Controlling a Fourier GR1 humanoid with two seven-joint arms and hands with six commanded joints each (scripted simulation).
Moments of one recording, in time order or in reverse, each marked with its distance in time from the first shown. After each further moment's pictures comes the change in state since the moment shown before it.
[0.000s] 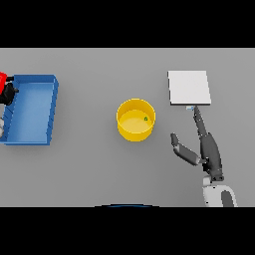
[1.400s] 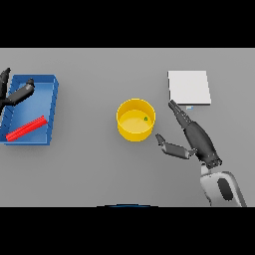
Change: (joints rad) left arm 0.013 0.069 -0.051 -0.077 0.173 -0.231 -0.101; right arm -0.150 -0.137 0.113 0.002 0.165 0.139 0.082
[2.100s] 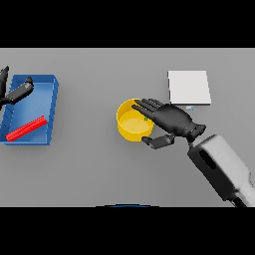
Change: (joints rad) left arm -0.016 0.000 -0.001 0.019 0.001 -0.013 -0.004; right arm -0.404 -0.167 0.241 0.206 0.293 0.246 -0.030
